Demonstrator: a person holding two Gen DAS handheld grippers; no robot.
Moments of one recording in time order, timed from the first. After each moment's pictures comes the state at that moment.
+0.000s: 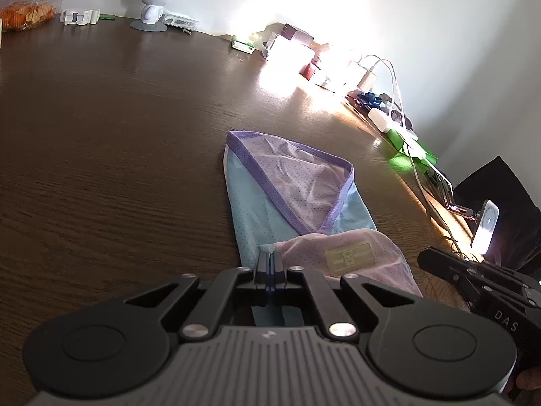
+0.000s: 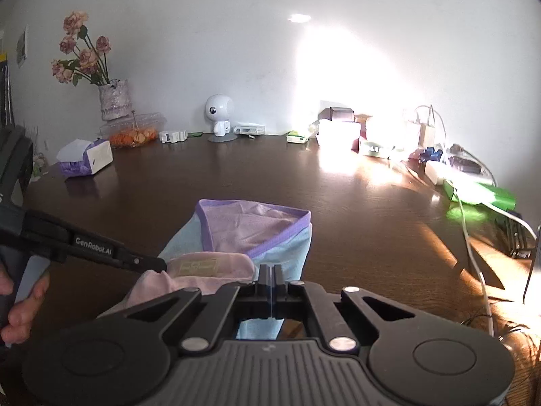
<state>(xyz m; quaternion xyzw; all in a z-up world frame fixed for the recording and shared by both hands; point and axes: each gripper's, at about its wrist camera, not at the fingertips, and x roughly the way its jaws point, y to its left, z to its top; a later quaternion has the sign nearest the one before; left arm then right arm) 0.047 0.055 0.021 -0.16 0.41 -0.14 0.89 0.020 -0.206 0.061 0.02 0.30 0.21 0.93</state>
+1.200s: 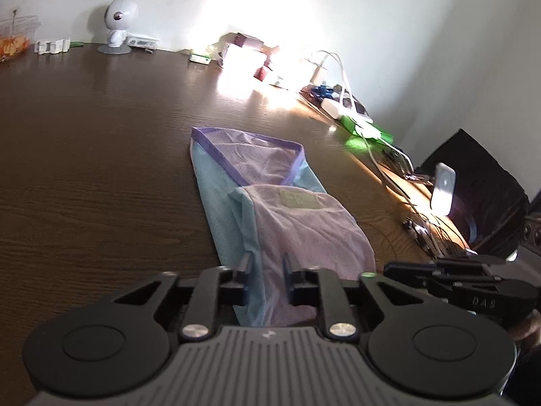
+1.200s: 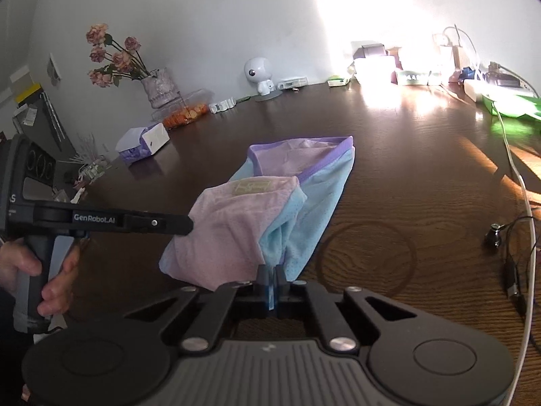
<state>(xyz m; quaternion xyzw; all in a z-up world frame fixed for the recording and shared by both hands) -0.018 0.044 0.038 -0.12 0.38 -0.21 0.89 -0.015 -0.247 0.042 0.07 0.35 0.33 0.87</state>
